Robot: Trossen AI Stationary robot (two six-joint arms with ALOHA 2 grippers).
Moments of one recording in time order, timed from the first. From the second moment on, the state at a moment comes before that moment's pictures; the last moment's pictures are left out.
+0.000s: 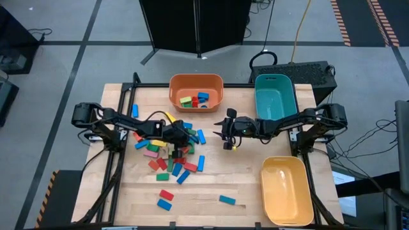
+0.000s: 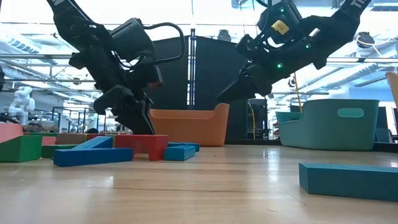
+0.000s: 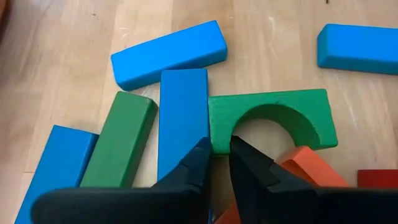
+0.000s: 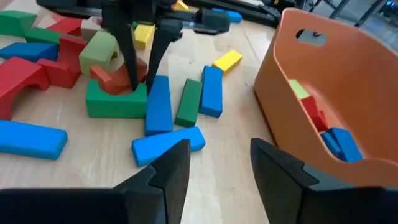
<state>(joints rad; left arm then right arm) 0.06 1.57 0.63 0.05 0.00 0.09 -0.07 1.57 0.65 0.47 0.18 -0.20</state>
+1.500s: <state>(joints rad) 0.61 1.36 0.69 0.23 0.00 0.14 -0.12 1.57 0.65 0.58 0.18 -0.30</state>
